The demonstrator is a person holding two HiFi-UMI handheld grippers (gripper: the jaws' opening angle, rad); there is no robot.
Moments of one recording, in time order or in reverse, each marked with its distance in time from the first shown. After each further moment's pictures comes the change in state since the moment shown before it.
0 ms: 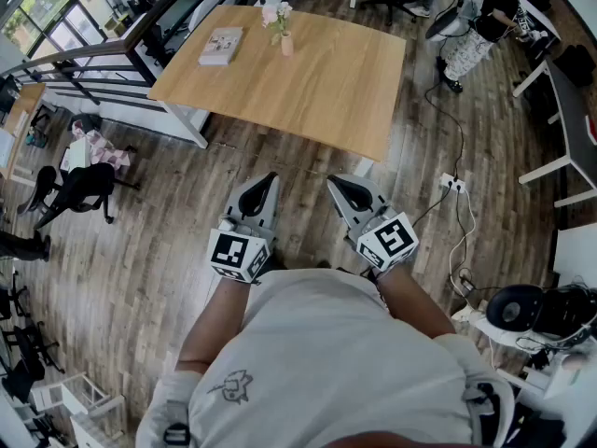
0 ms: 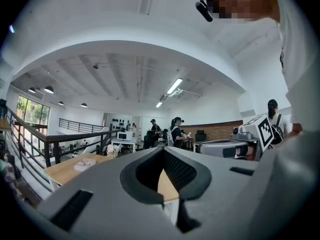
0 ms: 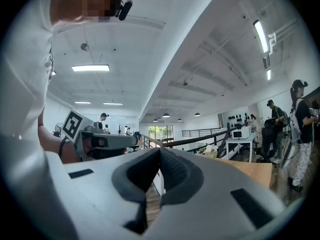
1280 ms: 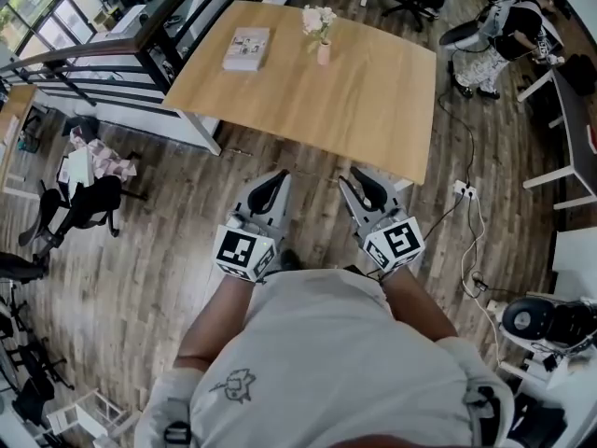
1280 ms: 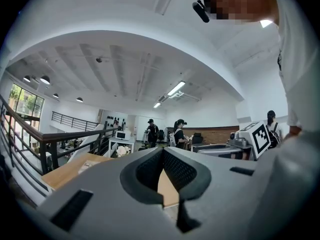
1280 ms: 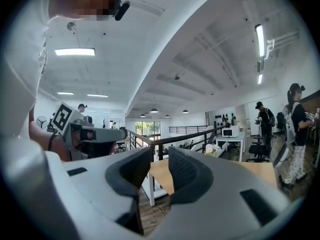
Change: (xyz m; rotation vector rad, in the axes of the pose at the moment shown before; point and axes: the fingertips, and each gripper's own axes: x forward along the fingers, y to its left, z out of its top) left arm 0.004 0.208 0.008 -0.054 -0.010 -0.088; right arm 0.202 0.002 -0.010 -0.010 0.057 -0.168
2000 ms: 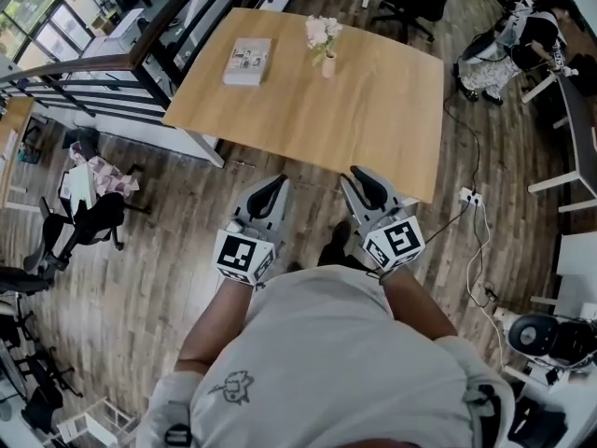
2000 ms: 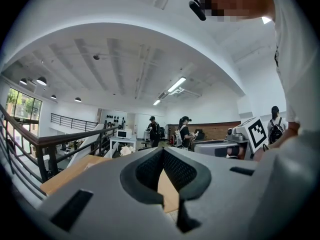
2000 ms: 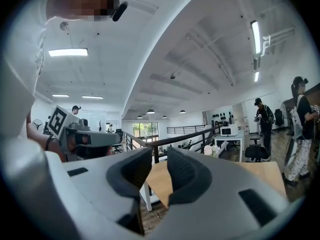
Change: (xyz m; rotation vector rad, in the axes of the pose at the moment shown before) left arm 0.052 0.060 -0.006 0.032 0.037 -0.002; right arm 0.072 -0.049 -0.002 0.036 -0.015 -0.023
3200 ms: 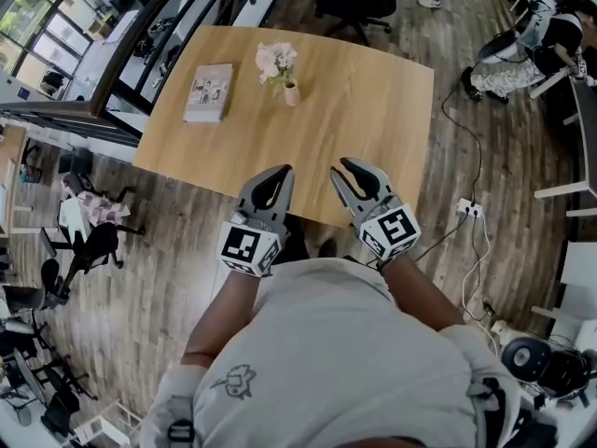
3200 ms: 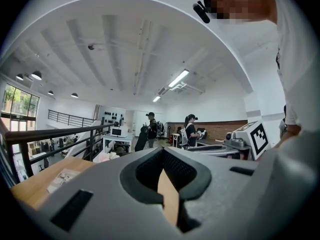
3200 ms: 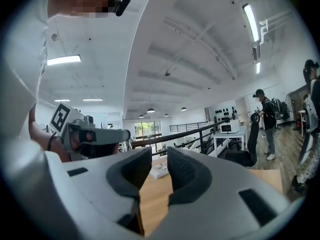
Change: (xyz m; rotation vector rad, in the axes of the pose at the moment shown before) left arm 0.255 -0.003 -0.005 -0.014 0.025 -0.009; right arm 0.061 -0.226 -0.013 0.040 0.019 0.055
